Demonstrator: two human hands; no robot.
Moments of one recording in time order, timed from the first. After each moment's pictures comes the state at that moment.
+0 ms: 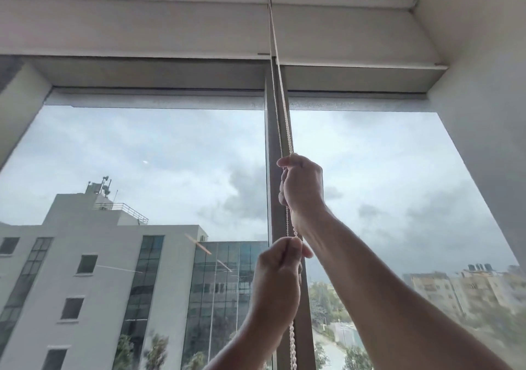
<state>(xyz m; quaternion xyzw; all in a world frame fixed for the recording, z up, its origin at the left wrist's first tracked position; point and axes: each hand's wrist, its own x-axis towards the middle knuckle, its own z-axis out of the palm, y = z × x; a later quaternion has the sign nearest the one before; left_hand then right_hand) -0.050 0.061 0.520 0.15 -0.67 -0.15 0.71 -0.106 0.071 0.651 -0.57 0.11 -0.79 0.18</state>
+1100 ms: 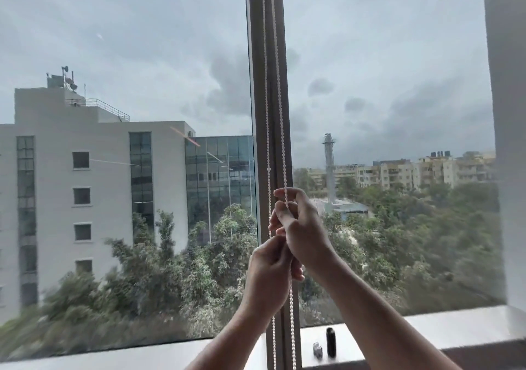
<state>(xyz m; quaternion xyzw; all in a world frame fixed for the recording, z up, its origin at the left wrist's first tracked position) -0.053 -0.014 0.316 0.27 -0.68 -0.26 0.63 -0.141 -0.007 0.379 -0.67 0.29 -0.65 0.23</state>
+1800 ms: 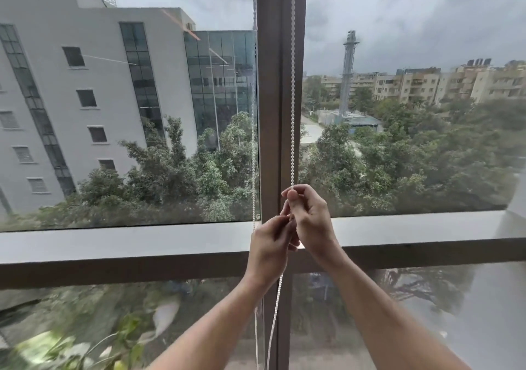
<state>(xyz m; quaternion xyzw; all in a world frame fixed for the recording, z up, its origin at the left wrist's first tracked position) -0.067 -0.046 0.151 0.40 -0.60 -0.36 0.59 -0.167 -0.067 0.187 -0.63 0.35 -0.62 0.31</state>
